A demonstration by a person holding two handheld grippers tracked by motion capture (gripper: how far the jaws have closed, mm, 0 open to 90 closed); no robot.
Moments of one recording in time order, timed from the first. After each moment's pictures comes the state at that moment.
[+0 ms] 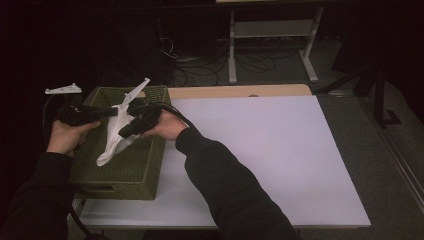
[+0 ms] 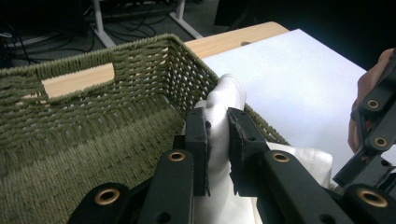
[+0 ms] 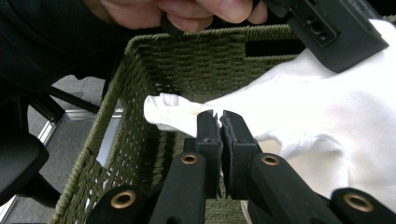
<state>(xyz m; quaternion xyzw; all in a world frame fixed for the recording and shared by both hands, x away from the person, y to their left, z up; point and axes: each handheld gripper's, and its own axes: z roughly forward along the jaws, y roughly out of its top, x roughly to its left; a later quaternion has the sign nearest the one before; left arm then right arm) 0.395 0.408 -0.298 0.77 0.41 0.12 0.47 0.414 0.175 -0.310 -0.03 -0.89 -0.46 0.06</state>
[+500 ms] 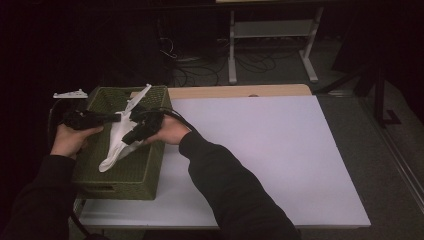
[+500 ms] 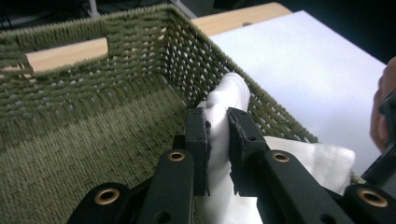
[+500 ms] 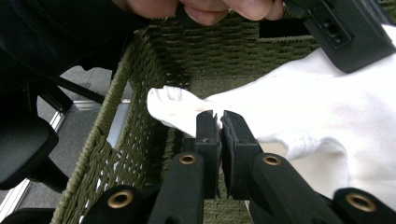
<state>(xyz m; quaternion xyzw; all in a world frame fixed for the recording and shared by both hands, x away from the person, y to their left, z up) 0.401 0.406 -0.317 0.78 0.42 0.10 0.45 0.407 0.170 -0.320 -0.03 -0.89 -0.44 0.08</state>
